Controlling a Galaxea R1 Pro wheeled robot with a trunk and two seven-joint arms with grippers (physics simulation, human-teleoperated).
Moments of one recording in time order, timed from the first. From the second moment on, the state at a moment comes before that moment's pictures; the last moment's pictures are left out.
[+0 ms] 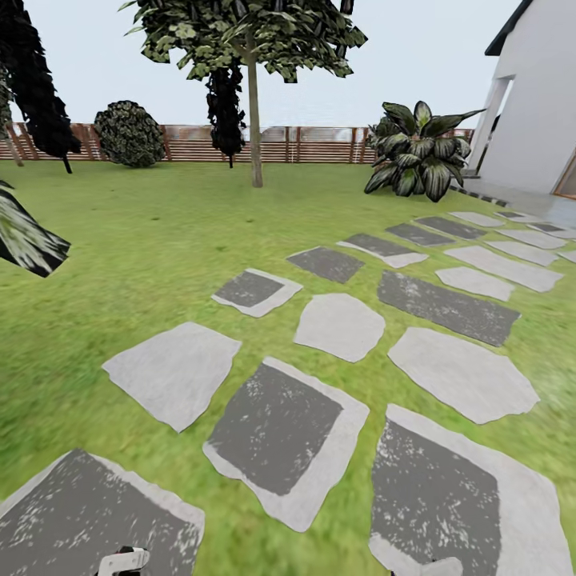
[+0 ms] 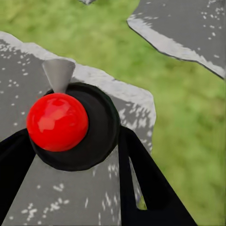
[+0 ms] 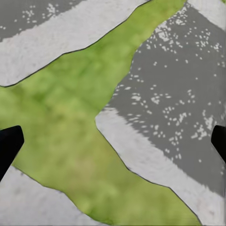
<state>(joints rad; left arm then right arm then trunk) -0.25 0.17 0.09 -0.30 0.08 -0.39 -0.12 -0.26 -0.11 0.11 -0.23 0.06 -0.49 0.00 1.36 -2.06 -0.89</state>
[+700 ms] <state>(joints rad) -0.25 0.17 0.09 -0.30 0.08 -0.39 -0.12 -0.26 -0.11 0.11 -0.23 0.06 -0.49 0.00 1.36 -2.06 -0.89</state>
